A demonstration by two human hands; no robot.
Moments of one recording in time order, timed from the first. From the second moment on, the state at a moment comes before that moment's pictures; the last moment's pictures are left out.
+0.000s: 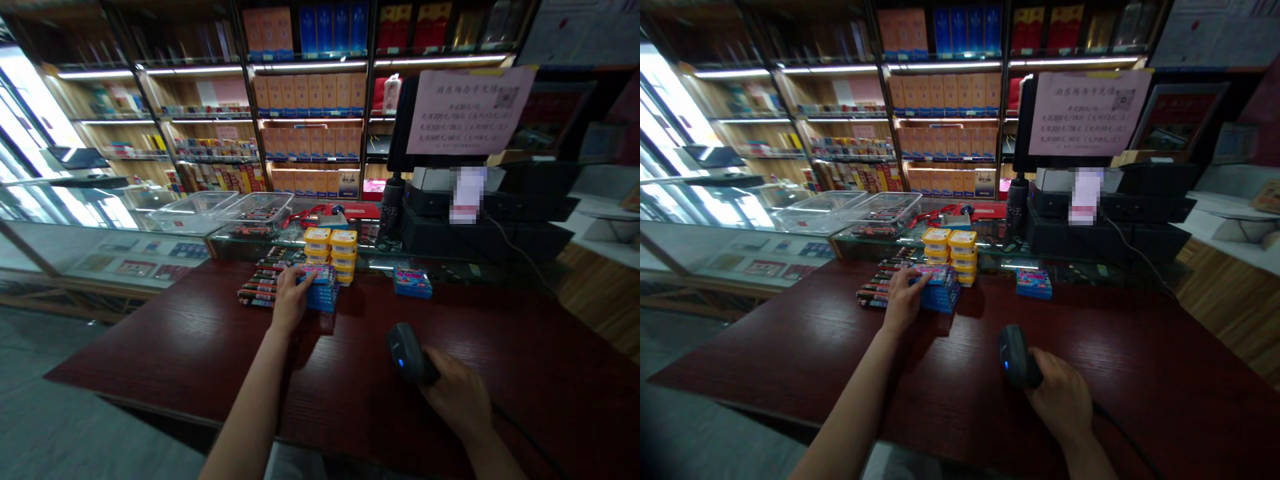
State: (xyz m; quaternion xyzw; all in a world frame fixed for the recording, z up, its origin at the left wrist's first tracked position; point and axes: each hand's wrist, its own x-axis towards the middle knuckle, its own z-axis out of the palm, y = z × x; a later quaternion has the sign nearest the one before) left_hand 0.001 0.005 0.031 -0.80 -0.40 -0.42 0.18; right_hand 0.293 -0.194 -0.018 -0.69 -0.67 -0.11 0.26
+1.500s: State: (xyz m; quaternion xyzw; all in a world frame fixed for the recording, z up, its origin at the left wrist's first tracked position) left_hand 0.117 -0.029 0.003 -0.91 -0.26 -0.34 -0.02; right_hand 0.287 -0.194 -0.005 -0.75 -0.62 -0.05 0.20
